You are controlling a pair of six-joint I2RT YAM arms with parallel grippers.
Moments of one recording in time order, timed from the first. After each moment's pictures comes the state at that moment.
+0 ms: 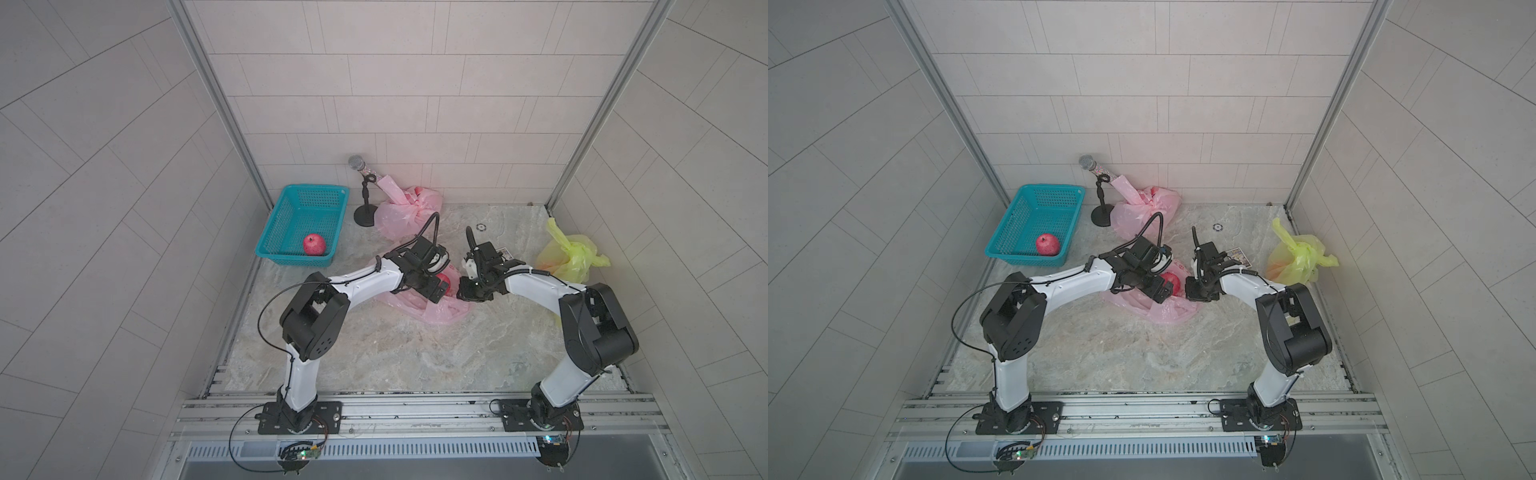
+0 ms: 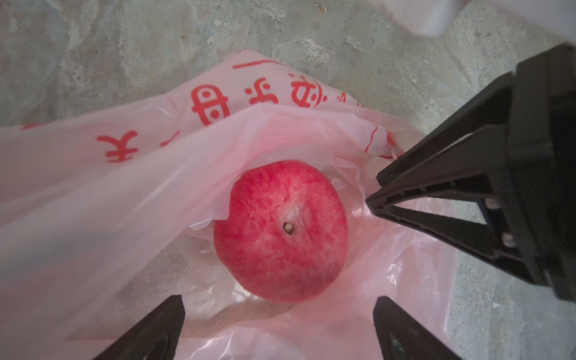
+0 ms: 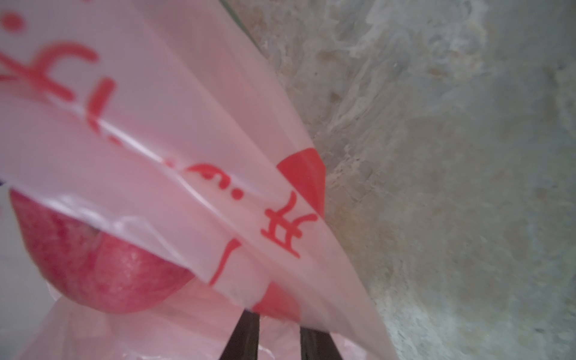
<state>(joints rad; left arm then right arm) -0.76 1.96 1.45 -0.49 0.13 -0.07 0.29 1.66 0.99 -0.52 -0.25 0.35</state>
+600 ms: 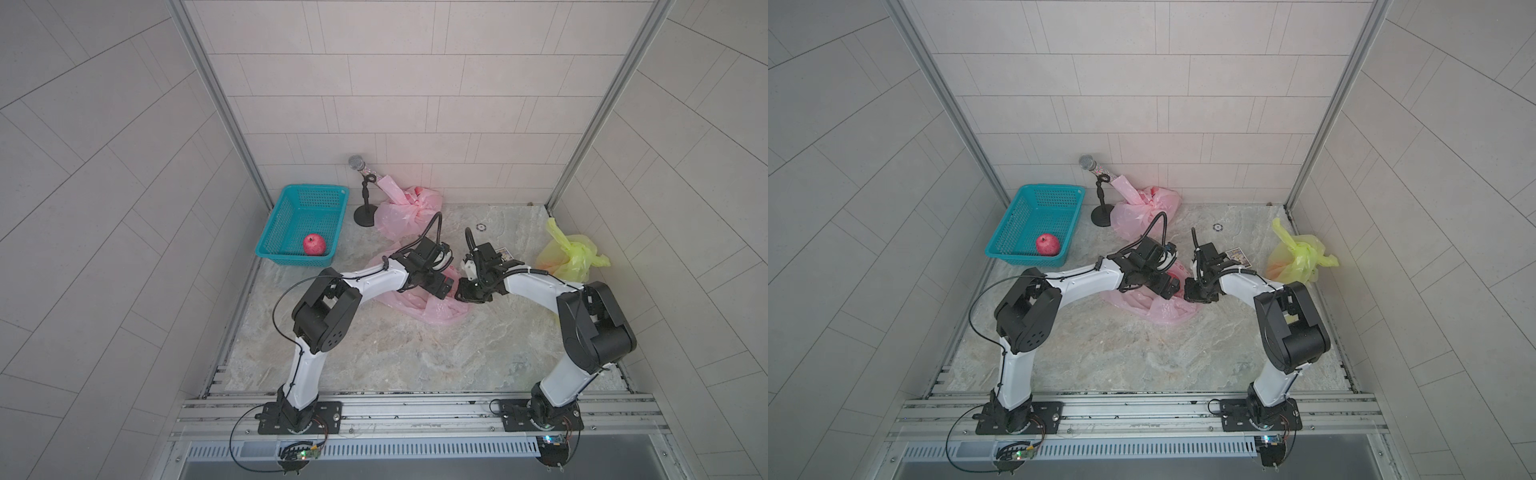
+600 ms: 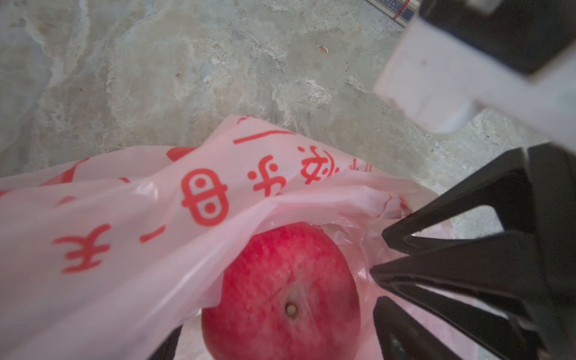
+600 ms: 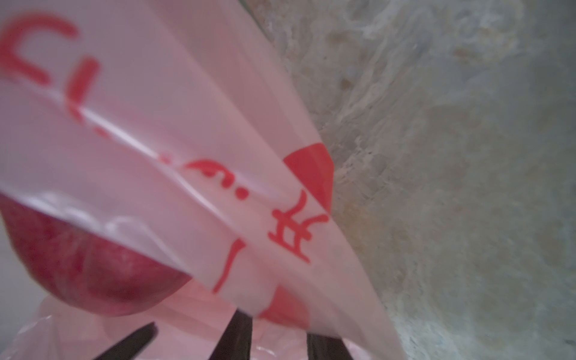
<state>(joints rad) -0.76 2.05 1.47 -0.36 0.15 -0.11 0.29 1.68 0.99 -0.51 -0.27 0.35</state>
